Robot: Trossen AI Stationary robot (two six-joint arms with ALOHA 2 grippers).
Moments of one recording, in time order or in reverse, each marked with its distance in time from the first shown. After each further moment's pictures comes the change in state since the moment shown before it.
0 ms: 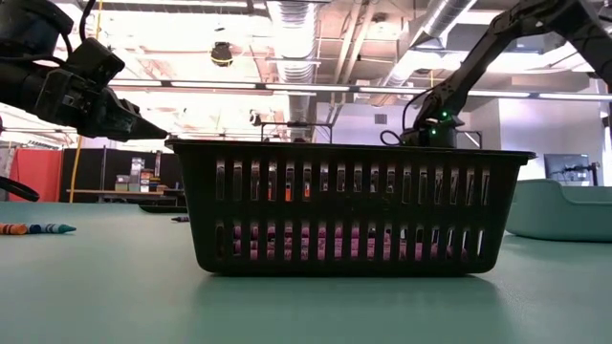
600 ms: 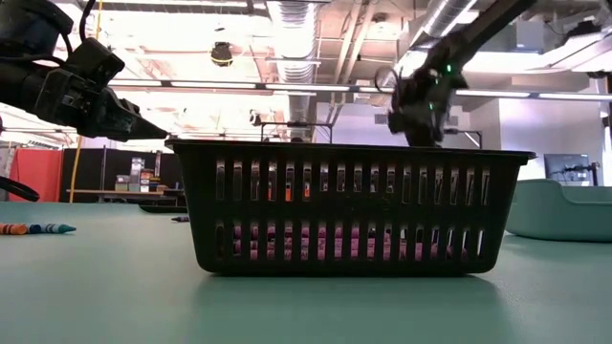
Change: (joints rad) left arm 0.000 0.000 0.000 0.000 0.000 0.000; right arm 0.182 -0.309 -0.005 -0.020 -0.465 0.049
